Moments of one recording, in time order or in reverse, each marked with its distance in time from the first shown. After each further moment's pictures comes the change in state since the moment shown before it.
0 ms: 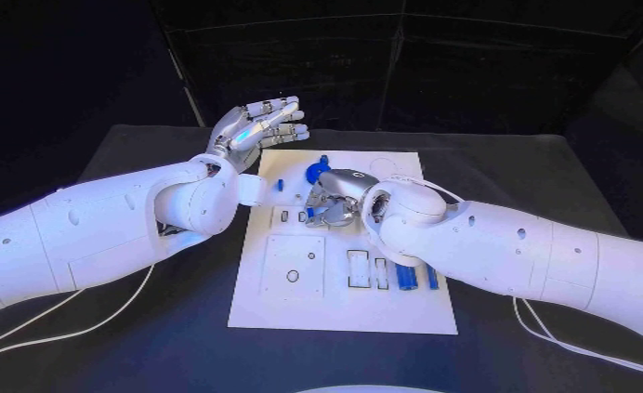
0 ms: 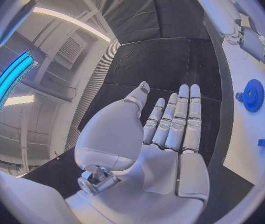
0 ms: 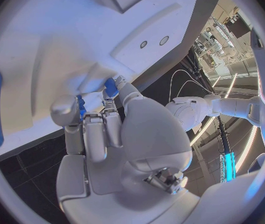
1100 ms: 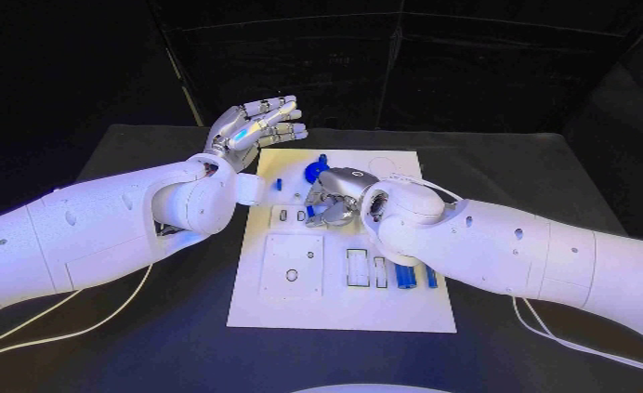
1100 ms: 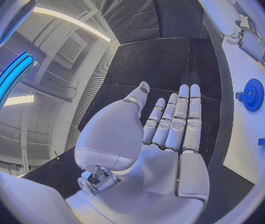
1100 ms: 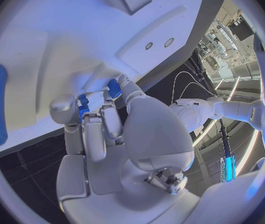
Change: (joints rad) left arm 0.000 0.000 0.000 -0.002 0.000 0.001 -0.001; left_hand 0.000 0.000 0.000 0.000 0.000 0.000 0.000 0.000 0.000 0.000 0.000 0.000 0.000 0.000 0.000 0.000 0.000 0.000 0.003 -0.003 0.000 -0.002; right arm -0.002 0.000 -0.002 0.000 -0.028 -0.011 -0.032; right_hand -0.074 -0.080 -0.035 0.037 -0.003 -0.086 0.026 -0.031 0.001 -0.063 0.023 -0.073 0.000 -0.003 0.018 0.000 0.000 0.000 -0.011 0.018 -0.012 -0.020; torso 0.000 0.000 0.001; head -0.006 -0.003
